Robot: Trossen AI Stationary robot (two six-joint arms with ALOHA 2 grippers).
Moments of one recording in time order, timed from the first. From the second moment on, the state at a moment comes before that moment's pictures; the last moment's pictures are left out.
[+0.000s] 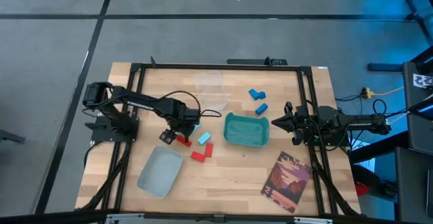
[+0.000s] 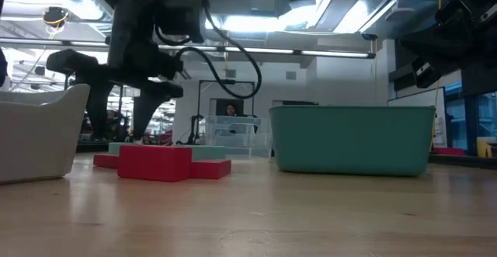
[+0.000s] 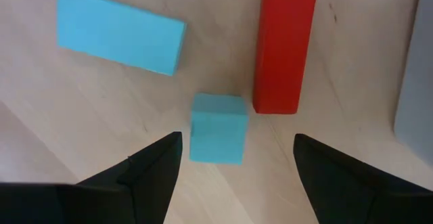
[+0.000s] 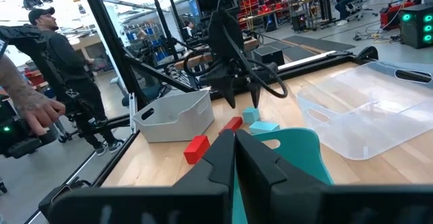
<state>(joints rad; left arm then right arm) 0.02 1.61 0.98 -0.89 0.01 0.51 0.06 0.00 0.01 0.03 0.01 0.31</state>
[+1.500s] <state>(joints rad) 0.03 1.62 0.88 -0.71 -0.04 0.53 0.06 0.00 0.01 0.03 0.01 0.31</state>
